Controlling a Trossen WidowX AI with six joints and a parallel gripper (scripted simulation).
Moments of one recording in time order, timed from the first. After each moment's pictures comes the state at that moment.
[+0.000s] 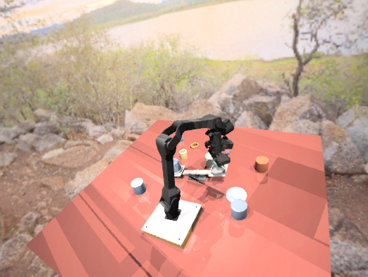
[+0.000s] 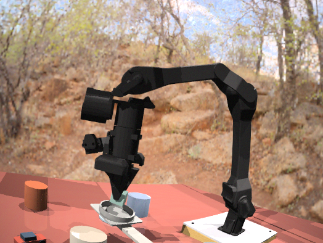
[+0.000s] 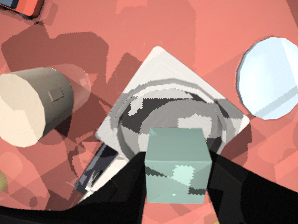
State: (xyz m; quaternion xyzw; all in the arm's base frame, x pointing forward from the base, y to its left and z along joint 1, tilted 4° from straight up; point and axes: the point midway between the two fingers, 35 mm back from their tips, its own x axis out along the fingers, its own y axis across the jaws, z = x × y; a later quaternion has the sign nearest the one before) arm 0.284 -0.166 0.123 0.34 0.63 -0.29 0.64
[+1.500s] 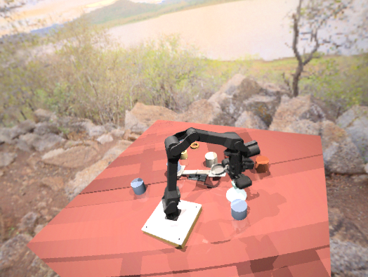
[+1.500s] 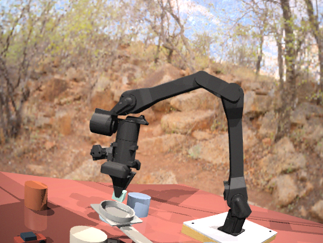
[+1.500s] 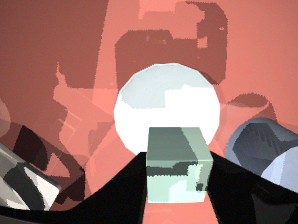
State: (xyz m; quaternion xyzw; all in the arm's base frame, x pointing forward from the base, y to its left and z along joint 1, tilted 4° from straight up) arm 0.194 -0.272 0.080 0.34 0.62 -0.30 0.64
